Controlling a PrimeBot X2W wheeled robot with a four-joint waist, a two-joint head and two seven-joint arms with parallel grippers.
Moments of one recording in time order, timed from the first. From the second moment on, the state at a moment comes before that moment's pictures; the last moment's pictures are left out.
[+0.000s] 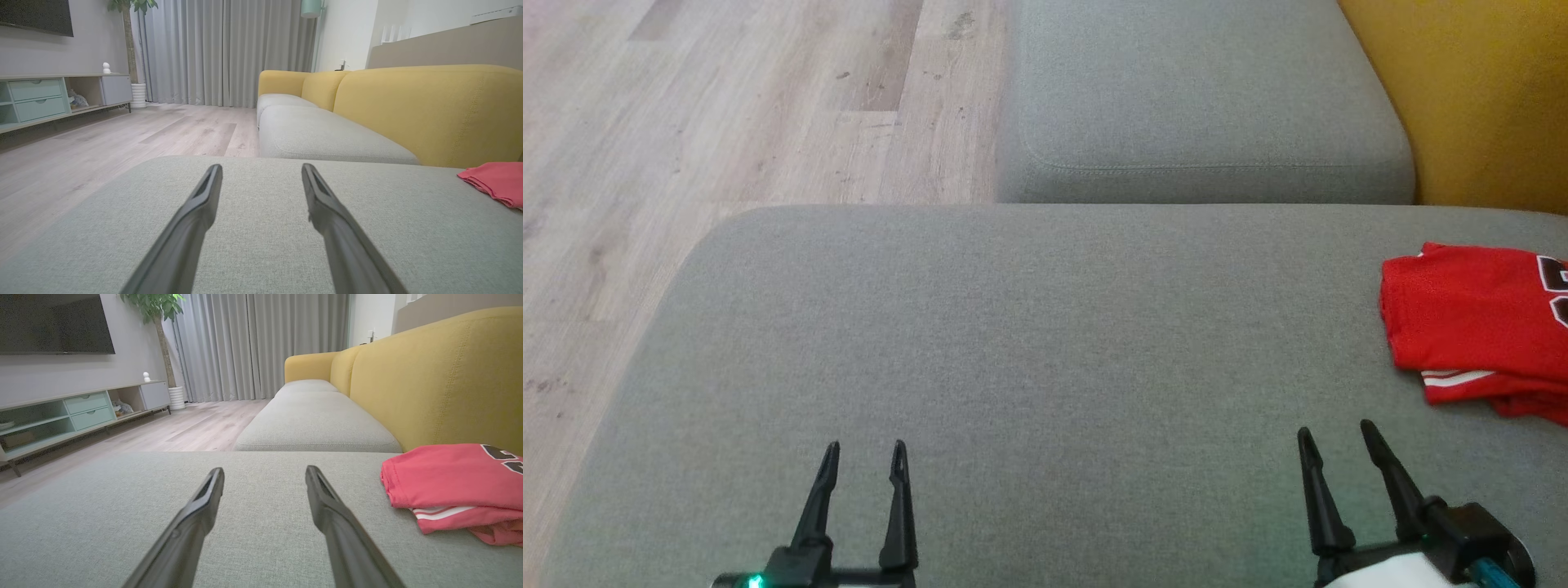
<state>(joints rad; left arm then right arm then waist) 0.13 0.05 -0.26 0.18 -0.18 0.13 -0.25 0.18 -0.05 0.07 0.17 0.10 0.13 -0.25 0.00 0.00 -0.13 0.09</state>
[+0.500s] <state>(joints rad) 0.17 0.05 -0.26 0.22 -0.21 0.12 -0.25 0.22 -0.04 0.05 0.21 0.15 0.13 -0.24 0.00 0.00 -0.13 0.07</state>
